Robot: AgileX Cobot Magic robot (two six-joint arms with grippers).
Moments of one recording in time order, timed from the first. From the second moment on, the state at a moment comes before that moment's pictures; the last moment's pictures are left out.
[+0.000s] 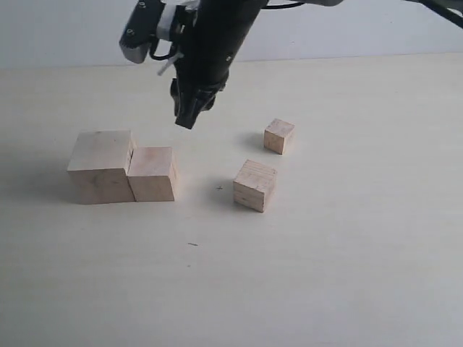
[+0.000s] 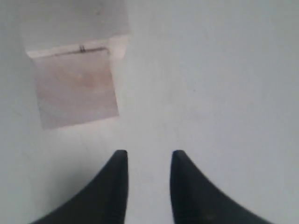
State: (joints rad) left arm 0.04 0.01 0.00 0.05 0.11 -0.04; right arm 0.78 2.15 -1.84 0.19 0.94 -0.80
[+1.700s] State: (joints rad) left arm 0.04 0.01 0.00 0.05 0.11 -0.04; right arm 0.67 1.94 -1.45 0.26 0.88 -0.52
